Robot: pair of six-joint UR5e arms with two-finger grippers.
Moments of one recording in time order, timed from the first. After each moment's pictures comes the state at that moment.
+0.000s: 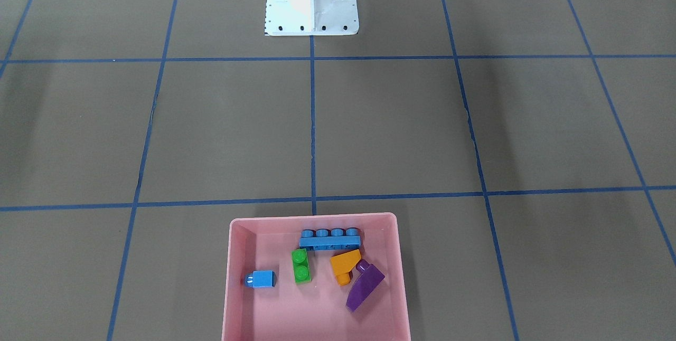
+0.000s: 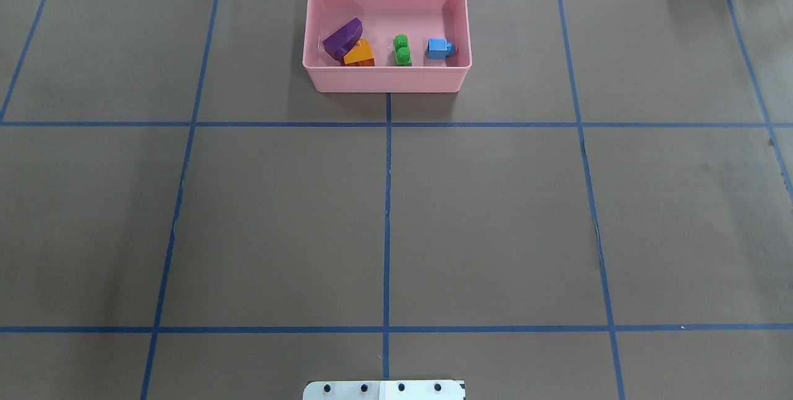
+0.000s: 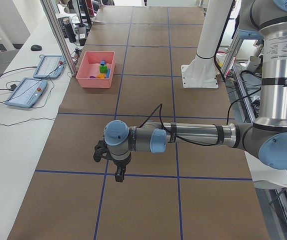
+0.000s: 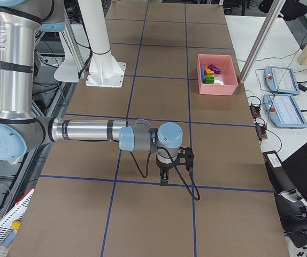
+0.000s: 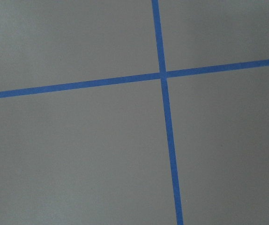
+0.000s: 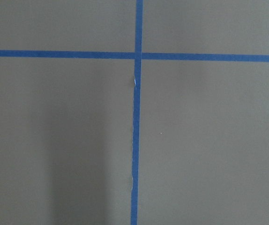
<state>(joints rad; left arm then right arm) -1.57 -1.53 -1.63 -1.59 -2.35 0.11 1.54 -1.69 1.72 -1.61 2.34 0.01</state>
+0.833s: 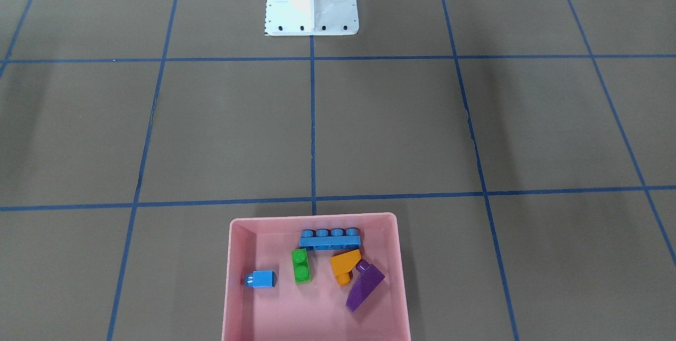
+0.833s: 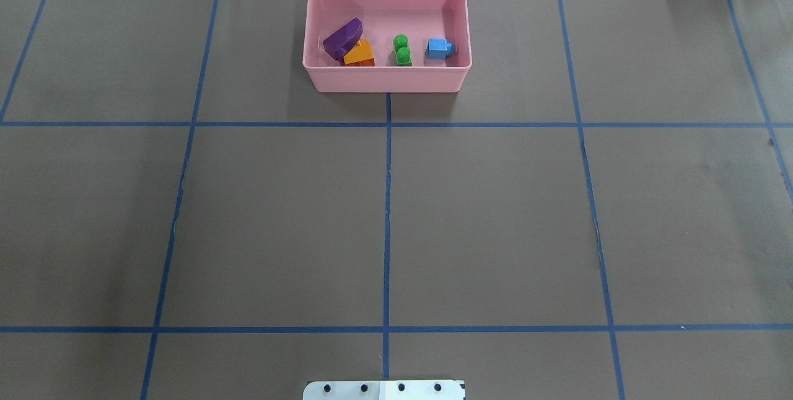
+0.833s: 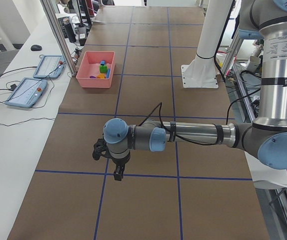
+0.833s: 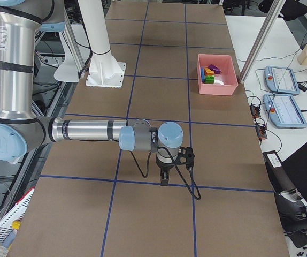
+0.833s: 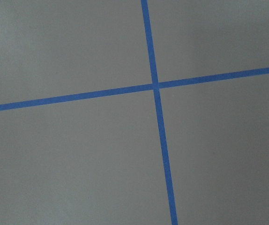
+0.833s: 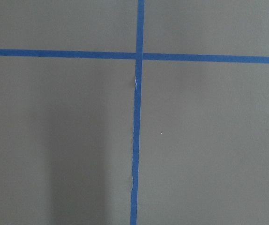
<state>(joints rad) -1.57 -1.54 -1.63 -1.59 -2.35 0.11 1.54 -1.69 1.72 -1.61 2.34 0.00</state>
